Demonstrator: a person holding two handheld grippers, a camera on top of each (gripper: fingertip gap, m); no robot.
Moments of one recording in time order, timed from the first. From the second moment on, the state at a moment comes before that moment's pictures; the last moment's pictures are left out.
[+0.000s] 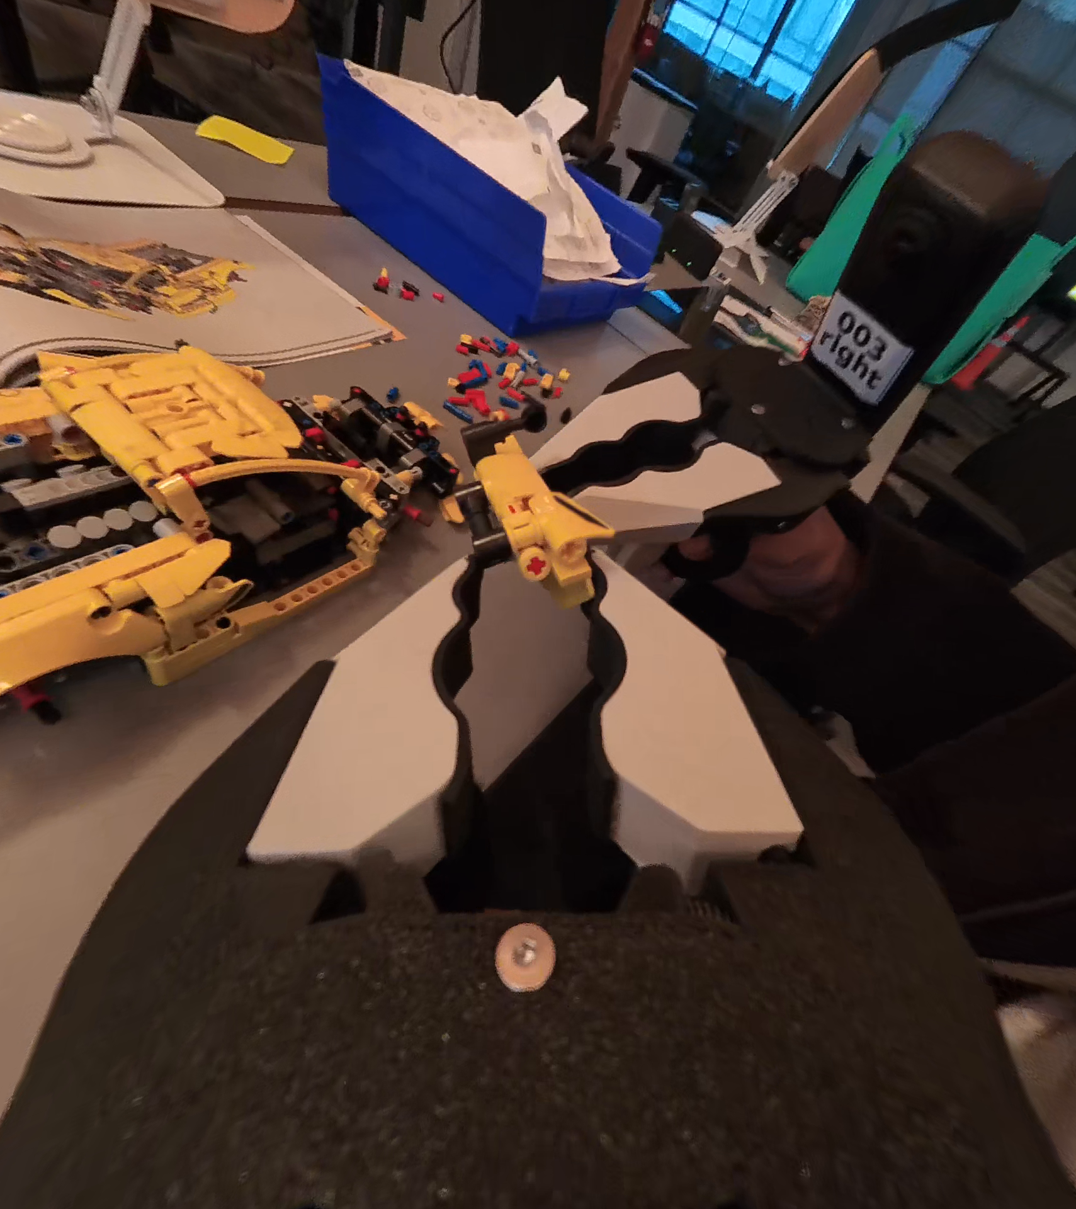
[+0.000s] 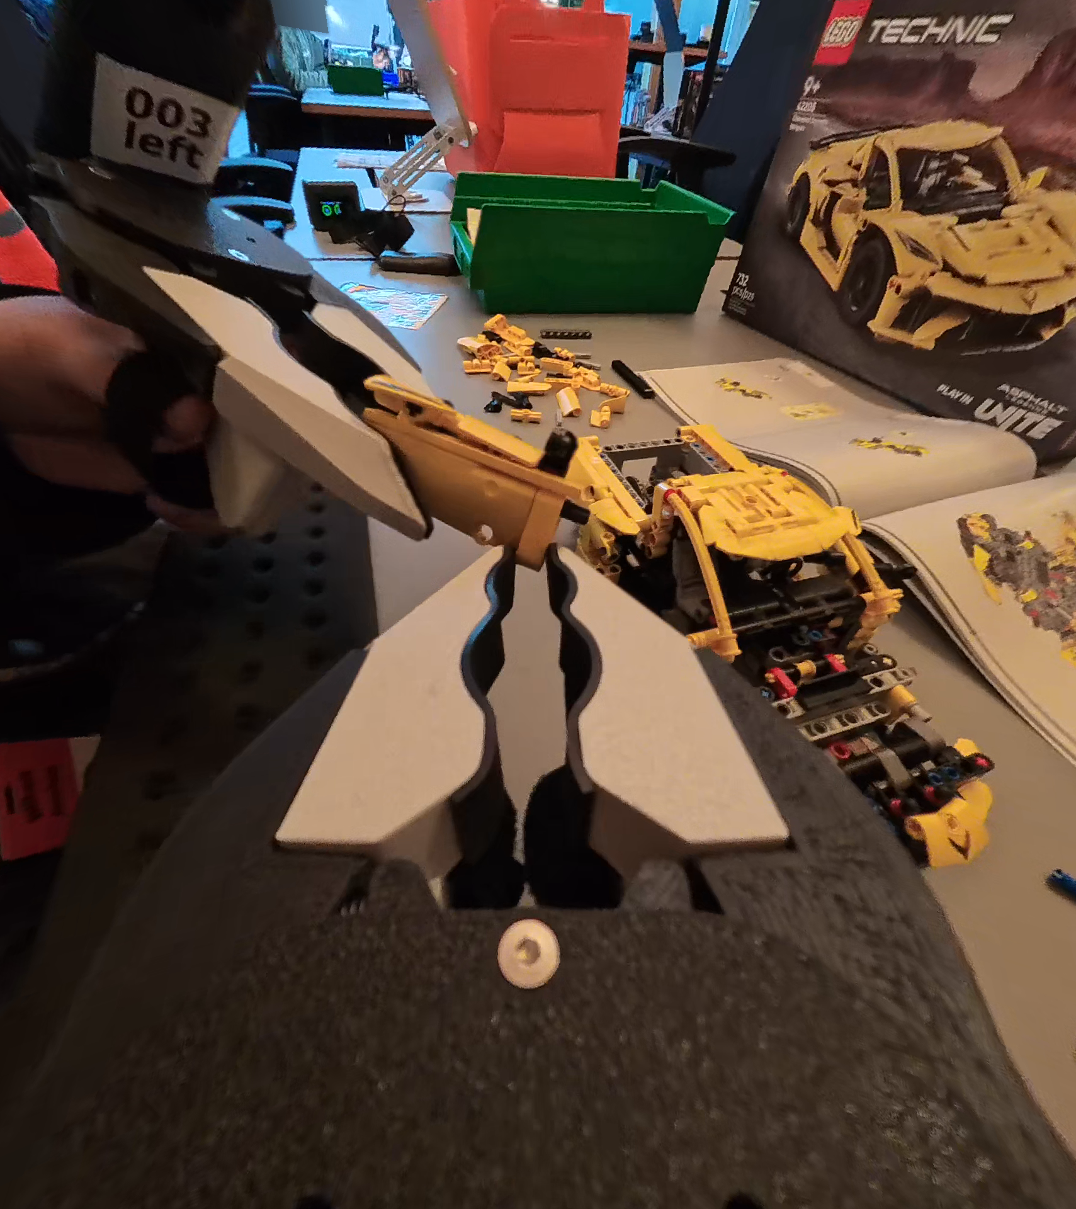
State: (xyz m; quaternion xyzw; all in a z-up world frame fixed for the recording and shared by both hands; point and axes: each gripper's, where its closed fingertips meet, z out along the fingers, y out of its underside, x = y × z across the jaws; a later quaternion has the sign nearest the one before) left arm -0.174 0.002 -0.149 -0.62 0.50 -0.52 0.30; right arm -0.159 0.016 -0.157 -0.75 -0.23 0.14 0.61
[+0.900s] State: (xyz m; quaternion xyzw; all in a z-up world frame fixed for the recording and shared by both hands) left arm -0.180 0.011 -0.125 -0.31 0.64 -0.14 0.69; right arm -0.172 0.010 -0.129 -0.69 -0.20 0.25 0.65
